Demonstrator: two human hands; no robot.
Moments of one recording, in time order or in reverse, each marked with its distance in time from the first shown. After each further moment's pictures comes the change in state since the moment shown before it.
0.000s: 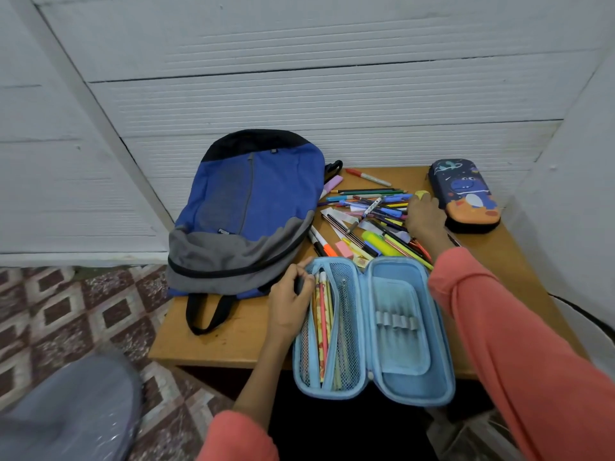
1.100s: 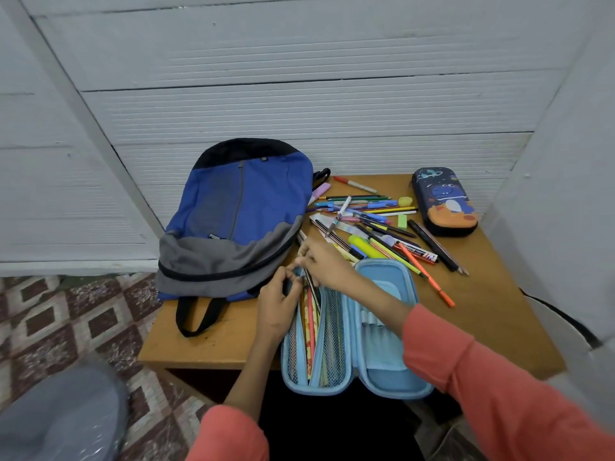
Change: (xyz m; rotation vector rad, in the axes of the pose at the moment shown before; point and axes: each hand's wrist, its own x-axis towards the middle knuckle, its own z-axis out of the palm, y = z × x) left_hand -0.001 0.002 -0.001 0.021 0.022 -0.021; right_hand -0.141 -0.115 -0.021 0.653 -0.308 -0.468
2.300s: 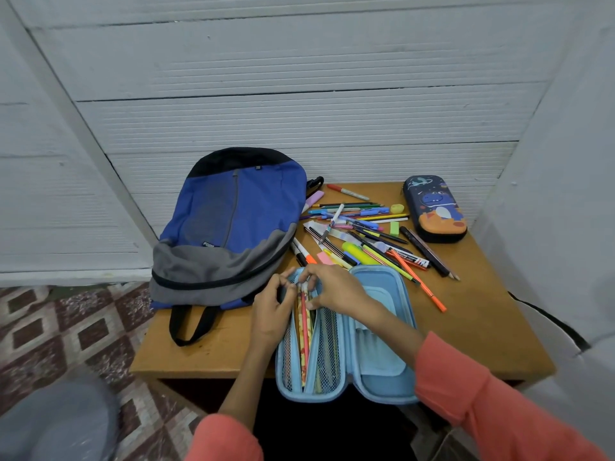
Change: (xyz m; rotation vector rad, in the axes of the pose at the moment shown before) left_hand 0.001 -0.002 0.002 -0.041 -0.011 0.028; right_hand -0.039 0.011 -0.011 -0.162 -0.097 0.000
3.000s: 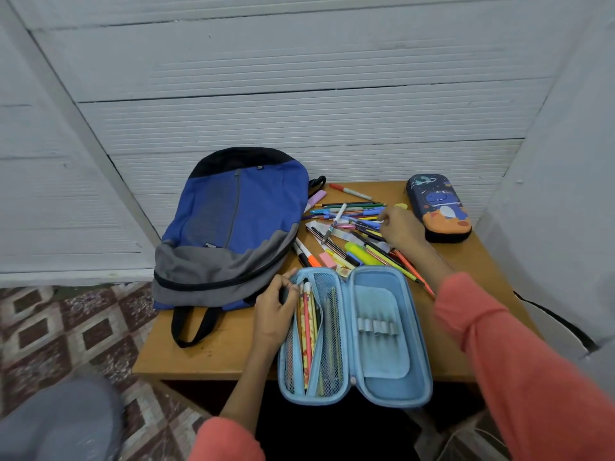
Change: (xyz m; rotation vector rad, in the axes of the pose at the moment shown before) left_hand -0.001 0.001 -0.001 0.008 -0.008 -0.022; right_hand 0.057 0.103 -0.088 -0.170 0.449 0.359
